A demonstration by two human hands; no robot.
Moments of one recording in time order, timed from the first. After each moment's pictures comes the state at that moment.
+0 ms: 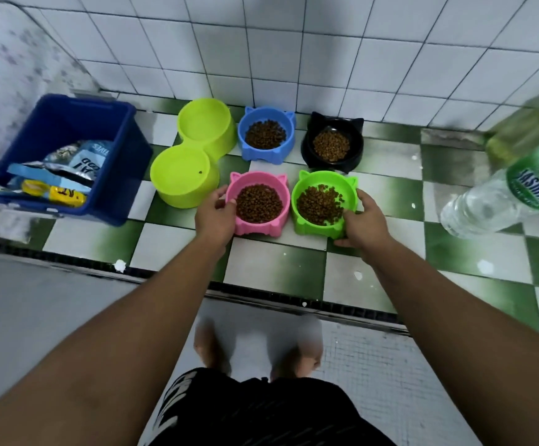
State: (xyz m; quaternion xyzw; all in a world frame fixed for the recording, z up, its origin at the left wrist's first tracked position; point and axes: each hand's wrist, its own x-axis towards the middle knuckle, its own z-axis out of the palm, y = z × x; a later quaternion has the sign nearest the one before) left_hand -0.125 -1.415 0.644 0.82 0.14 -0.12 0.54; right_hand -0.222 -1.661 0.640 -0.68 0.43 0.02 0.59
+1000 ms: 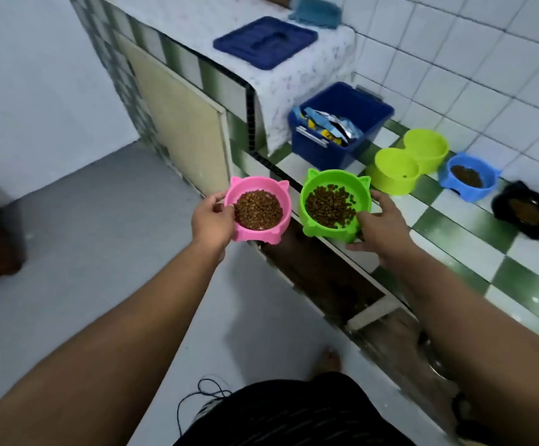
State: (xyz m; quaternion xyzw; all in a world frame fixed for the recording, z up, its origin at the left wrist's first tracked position) left_hand -0.350 -1.034 0.713 0.69 0.36 0.11 0.61; right_hand -0.296 -1.312 0.744 -0.77 0.13 0.11 0.61
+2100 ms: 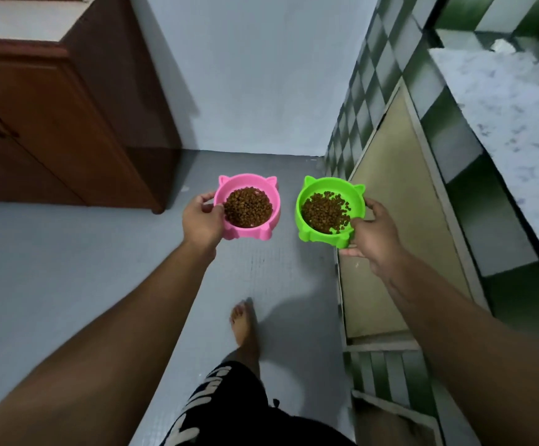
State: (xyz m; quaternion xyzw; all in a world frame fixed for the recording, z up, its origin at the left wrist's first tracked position) left_hand -0.244 -0.510 0.664 0.46 0.61 0.35 0.55; right_hand -0.005 -0.671 0.703 -0.77 -0.14 0.37 0.51
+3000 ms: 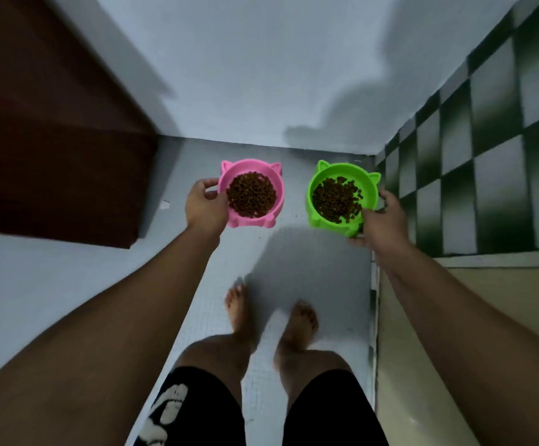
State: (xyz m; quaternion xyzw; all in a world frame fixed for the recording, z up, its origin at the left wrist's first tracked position) left_hand 0.007 -0.031 0.437 0.42 0.71 0.25 0.51; right_hand 0.256 -0.166 0.453 -0.80 -0.05 0.40 0.43
